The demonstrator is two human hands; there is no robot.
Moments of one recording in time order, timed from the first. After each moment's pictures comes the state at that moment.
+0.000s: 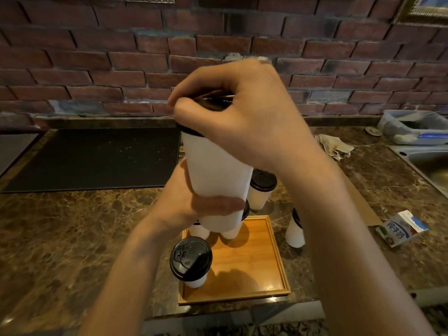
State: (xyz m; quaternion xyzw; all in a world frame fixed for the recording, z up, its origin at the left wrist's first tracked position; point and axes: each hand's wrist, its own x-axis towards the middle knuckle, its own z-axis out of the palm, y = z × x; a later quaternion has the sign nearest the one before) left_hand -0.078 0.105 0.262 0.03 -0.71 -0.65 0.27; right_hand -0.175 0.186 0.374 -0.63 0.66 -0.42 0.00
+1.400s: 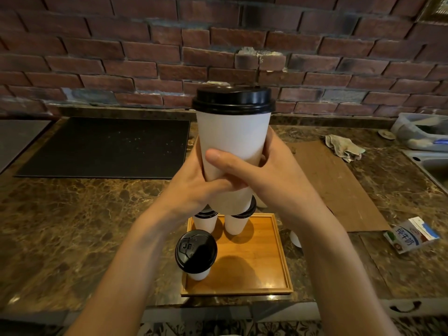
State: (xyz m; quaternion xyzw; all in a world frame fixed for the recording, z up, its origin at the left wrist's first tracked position) left_hand -0.076 0.097 0.252 0.12 -0.72 -0.63 0.28; right_hand -0.179 0.208 0.298 -0.44 0.66 -0.56 0.26
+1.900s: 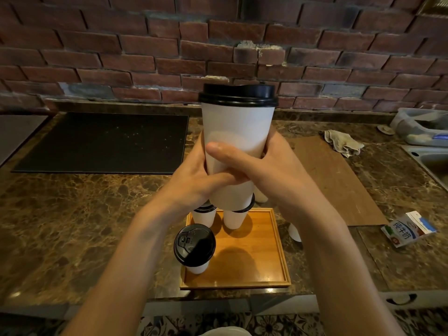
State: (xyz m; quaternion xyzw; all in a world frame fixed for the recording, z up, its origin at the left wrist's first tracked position) left_hand -0.080 0.101 0.250 0.13 -0.72 -0.64 0.26; right_hand -0.183 0.207 0.296 -0.42 0.67 -0.55 0.27
